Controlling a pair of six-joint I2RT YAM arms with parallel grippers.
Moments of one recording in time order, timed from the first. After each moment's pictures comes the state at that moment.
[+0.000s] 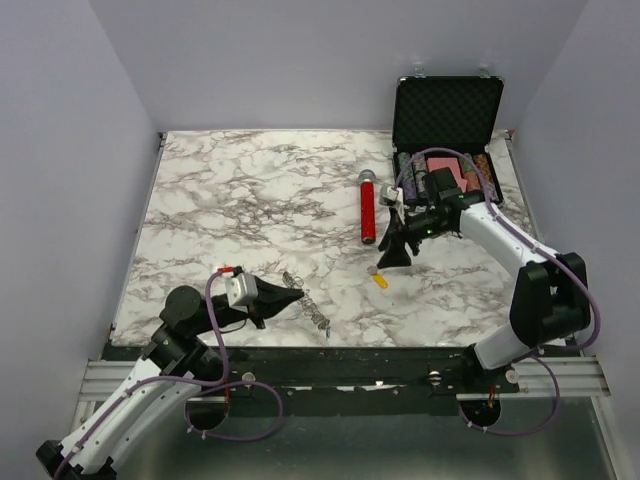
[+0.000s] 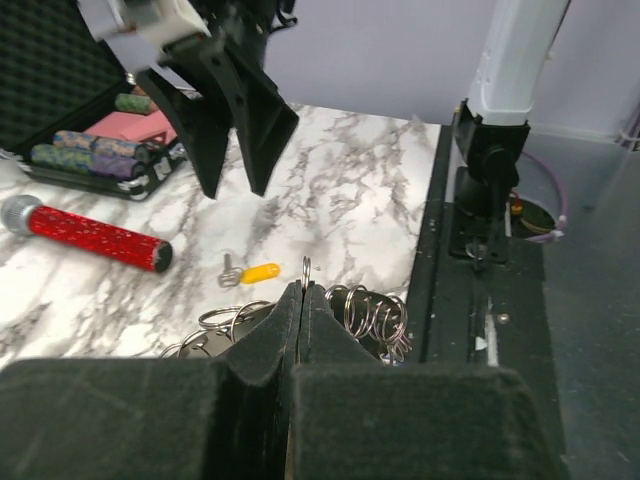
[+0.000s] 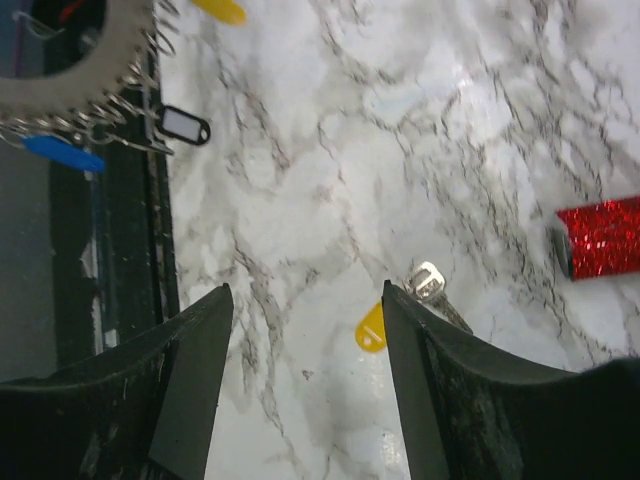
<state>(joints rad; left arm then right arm) -0.66 0.29 0.31 0.12 0.63 -0.11 0.29 1.55 1.16 -0.81 -1.05 -0.76</state>
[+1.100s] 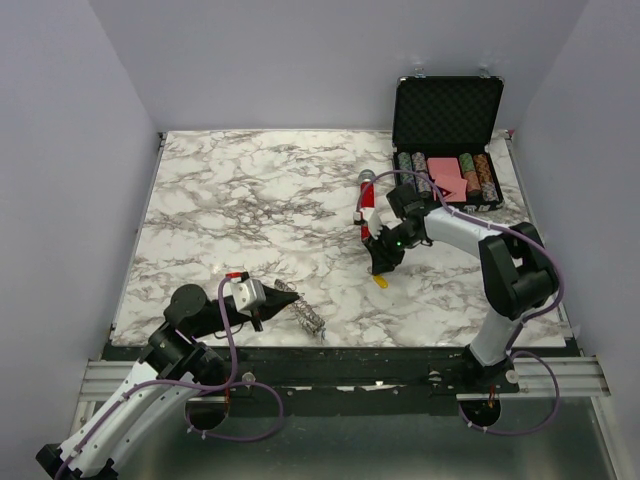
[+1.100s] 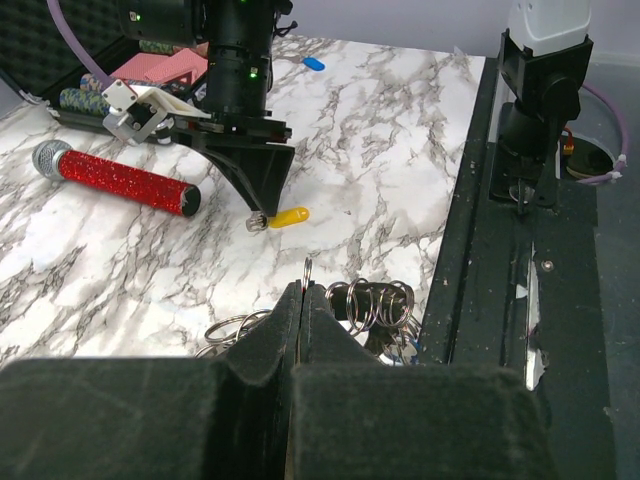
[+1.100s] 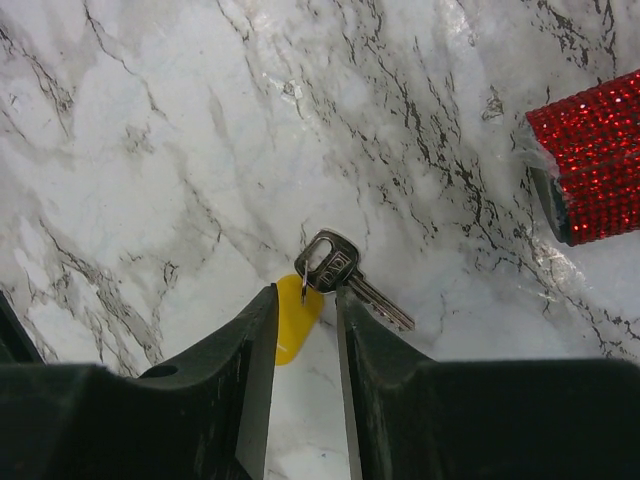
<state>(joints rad) -0.66 0.24 0.34 -0.10 0.57 0.06 0.43 1.78 1.10 -0.58 -0.56 -0.57</state>
